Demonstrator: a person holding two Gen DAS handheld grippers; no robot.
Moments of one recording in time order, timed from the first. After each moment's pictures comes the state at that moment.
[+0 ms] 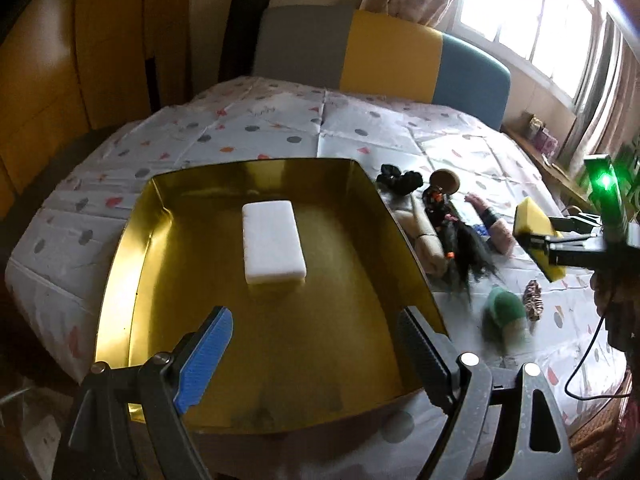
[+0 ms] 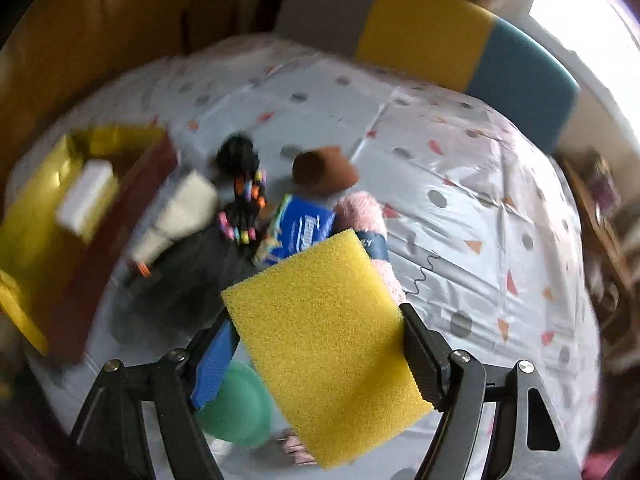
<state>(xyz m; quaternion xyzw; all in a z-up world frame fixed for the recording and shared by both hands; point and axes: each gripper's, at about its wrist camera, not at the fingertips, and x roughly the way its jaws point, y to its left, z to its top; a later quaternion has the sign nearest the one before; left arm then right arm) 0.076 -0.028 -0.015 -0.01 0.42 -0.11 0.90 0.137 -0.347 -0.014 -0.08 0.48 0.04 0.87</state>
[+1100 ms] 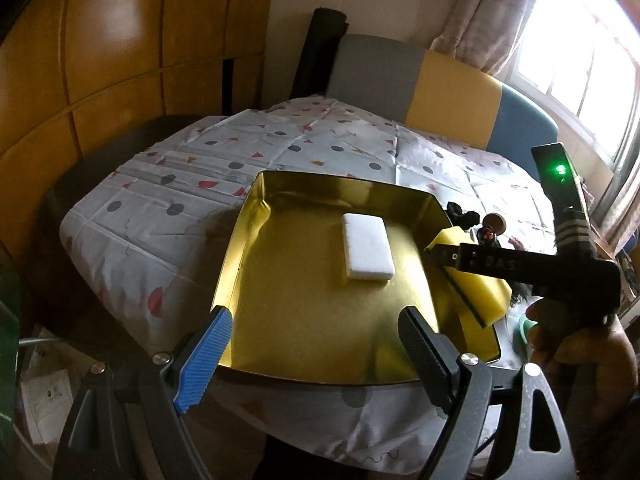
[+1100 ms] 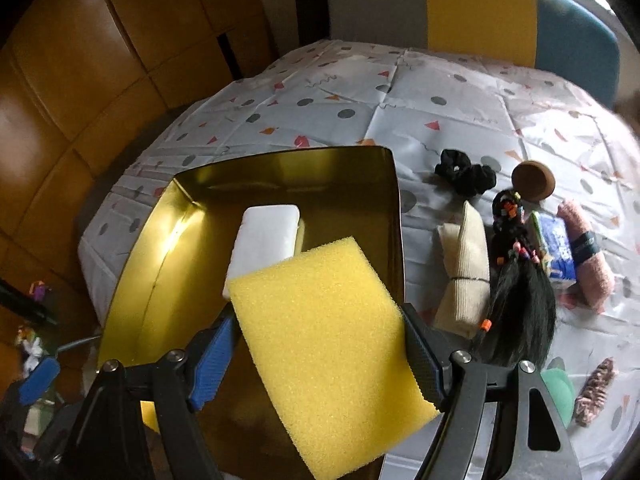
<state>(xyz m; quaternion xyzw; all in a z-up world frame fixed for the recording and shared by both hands) 0.036 0.058 0.000 -0.07 0.39 -0.02 0.92 0.144 -0.152 -0.023 0.05 0.49 0.11 0.86</state>
